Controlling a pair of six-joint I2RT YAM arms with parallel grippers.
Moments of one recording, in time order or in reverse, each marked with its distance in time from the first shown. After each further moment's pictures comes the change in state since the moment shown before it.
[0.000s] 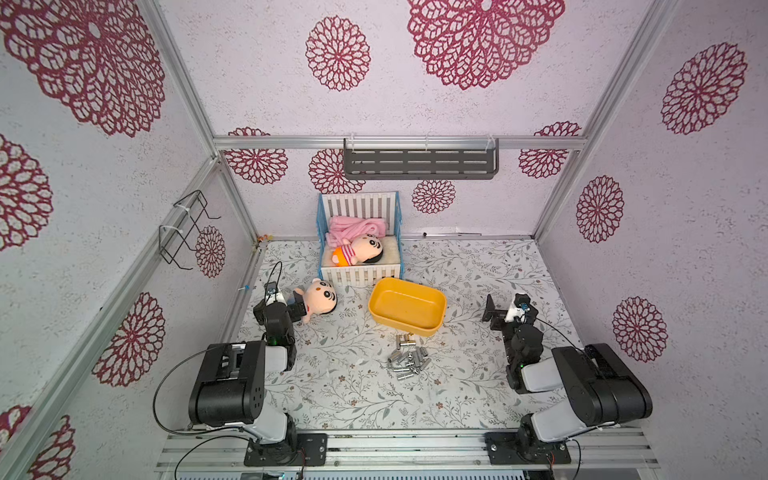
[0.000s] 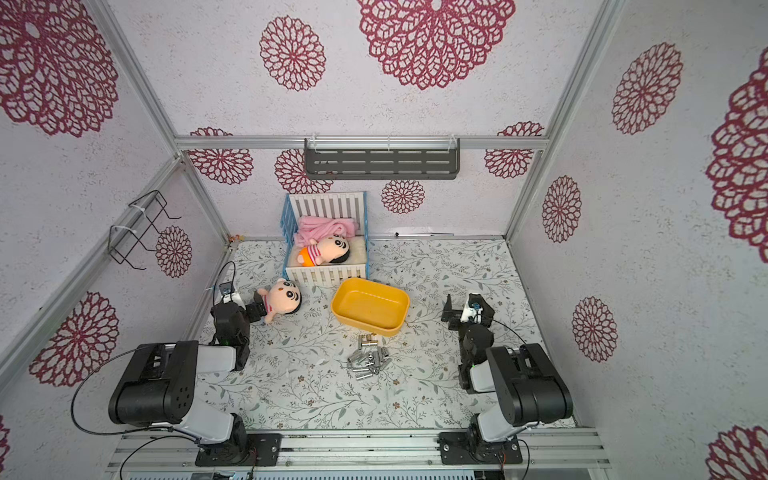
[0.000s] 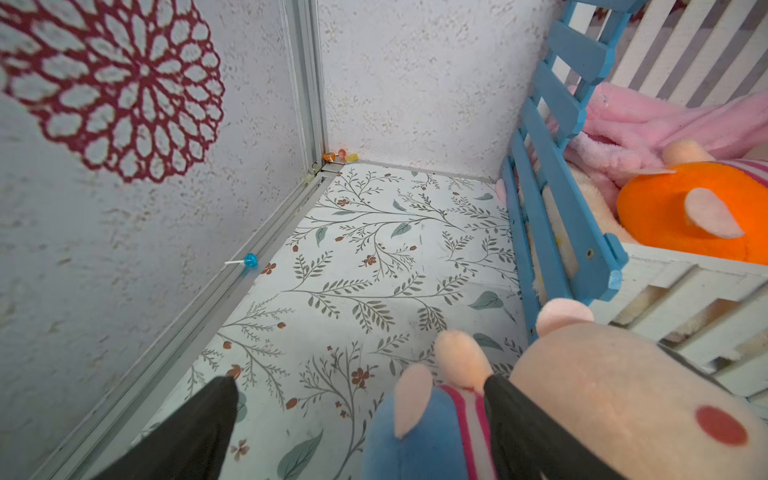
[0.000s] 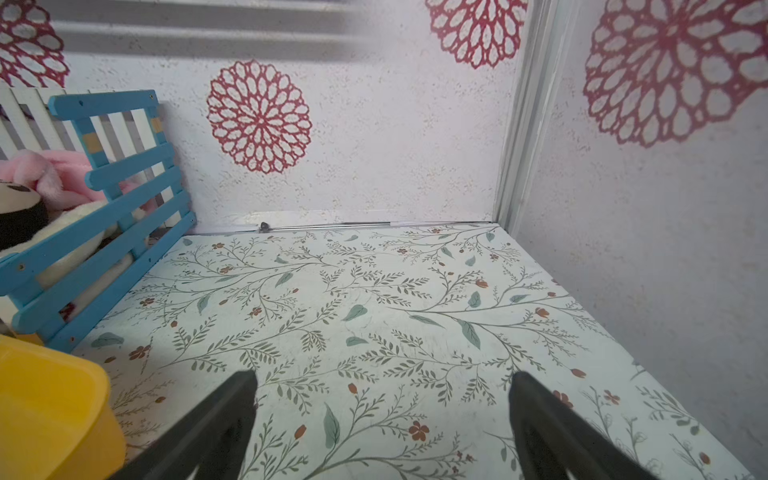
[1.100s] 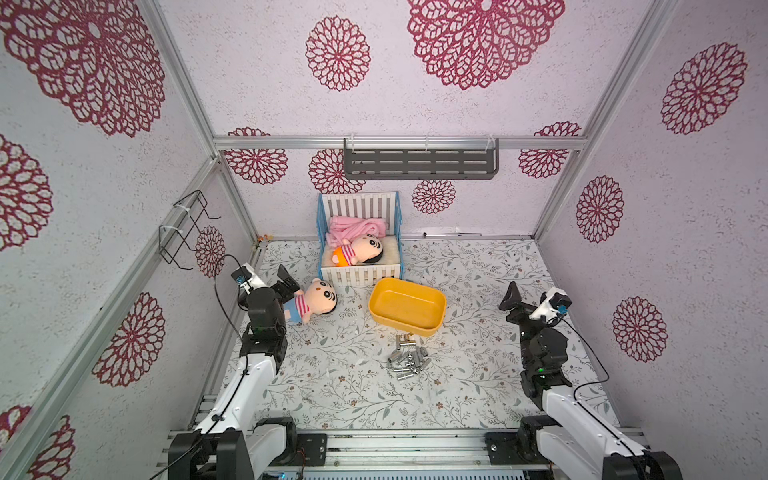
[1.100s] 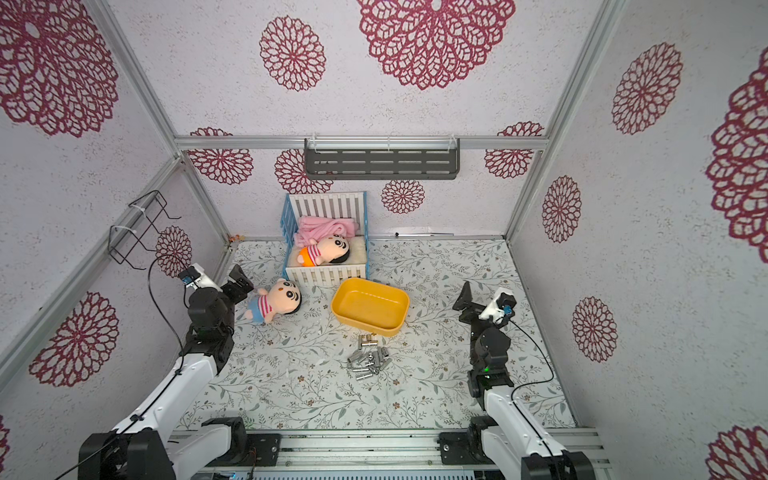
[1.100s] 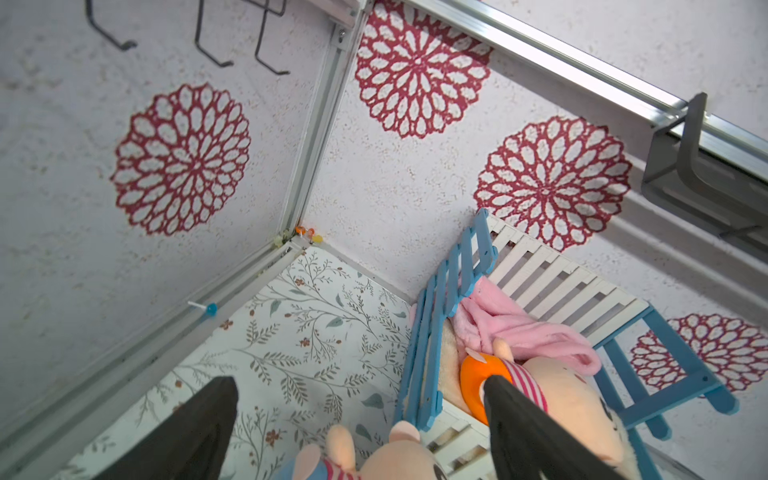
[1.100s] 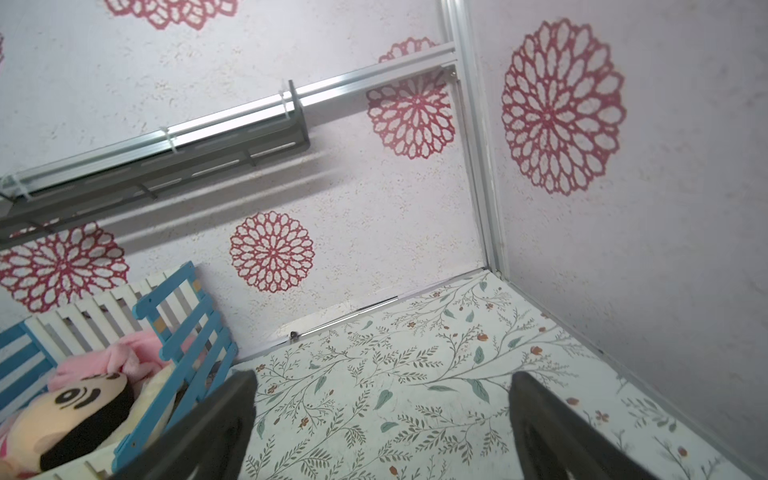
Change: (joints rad) left arm -0.050 -0.496 0.176 -0.583 -0.058 -0.483; right arm -0.005 -0.661 0.037 -0.583 0.145 0.330
